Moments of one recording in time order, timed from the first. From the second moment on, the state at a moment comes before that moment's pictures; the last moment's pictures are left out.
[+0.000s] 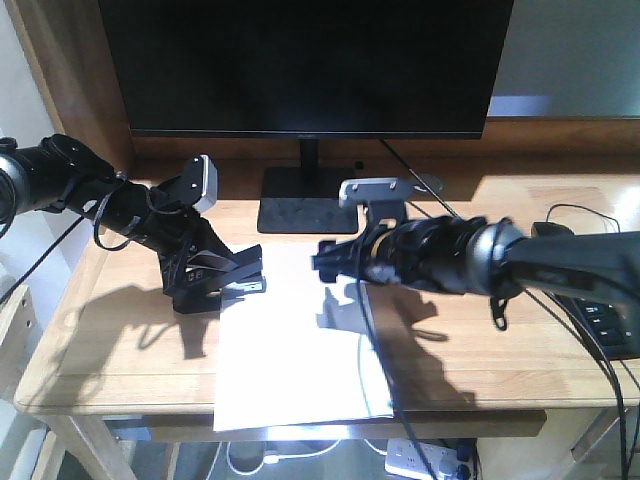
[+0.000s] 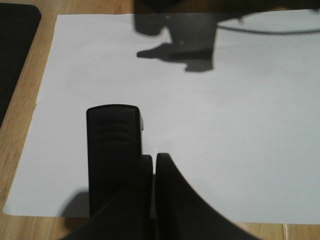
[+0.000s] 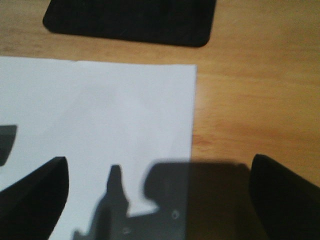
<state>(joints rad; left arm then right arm) -0.08 2.16 -1.58 -0.91 1.05 1.83 0.50 2.02 -1.24 -1.03 0.23 1.30</state>
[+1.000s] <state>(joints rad) -0.08 2.16 -1.58 -0.91 1.05 1.83 0.50 1.18 -0.94 -0.82 0.48 0.78</state>
